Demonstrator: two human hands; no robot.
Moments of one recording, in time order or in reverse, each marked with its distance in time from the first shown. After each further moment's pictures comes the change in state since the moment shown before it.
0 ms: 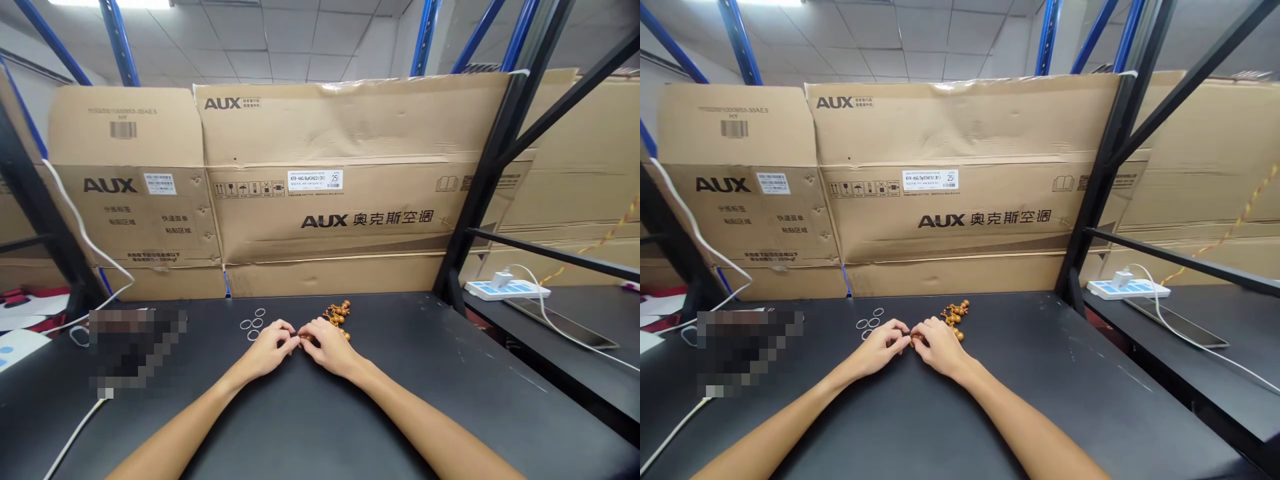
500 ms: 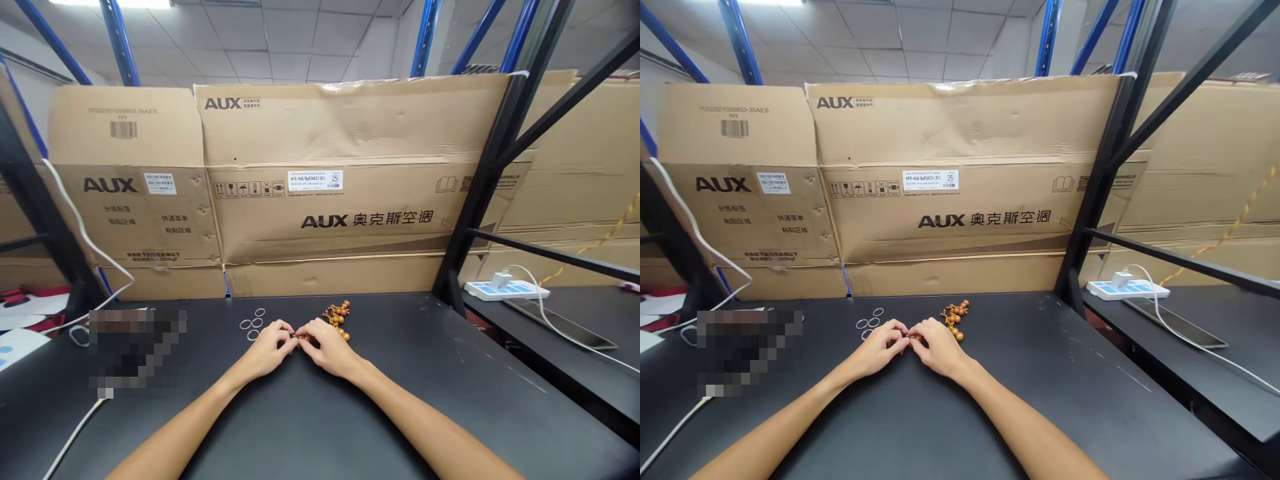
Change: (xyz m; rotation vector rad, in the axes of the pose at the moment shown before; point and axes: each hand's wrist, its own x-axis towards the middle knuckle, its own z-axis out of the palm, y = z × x) left_hand -0.001 0.002 0.000 0.026 0.008 0.017; right_hand -0.001 -0.001 0.000 0.075 0.018 -0.024
